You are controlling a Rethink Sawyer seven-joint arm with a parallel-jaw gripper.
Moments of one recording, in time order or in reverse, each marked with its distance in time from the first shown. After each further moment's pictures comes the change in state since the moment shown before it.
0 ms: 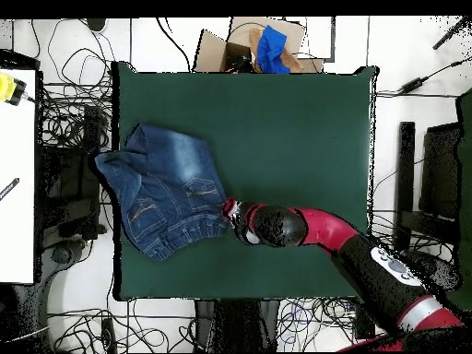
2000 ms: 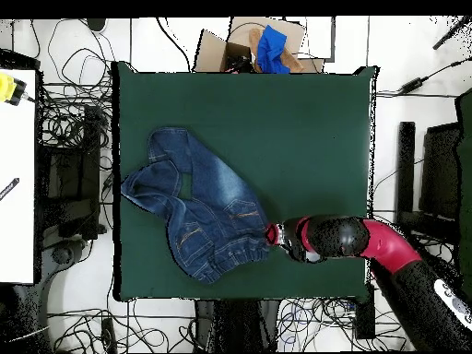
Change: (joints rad) arm -0.221 -0.113 0.089 0.013 -0.002 0.397 -0.511
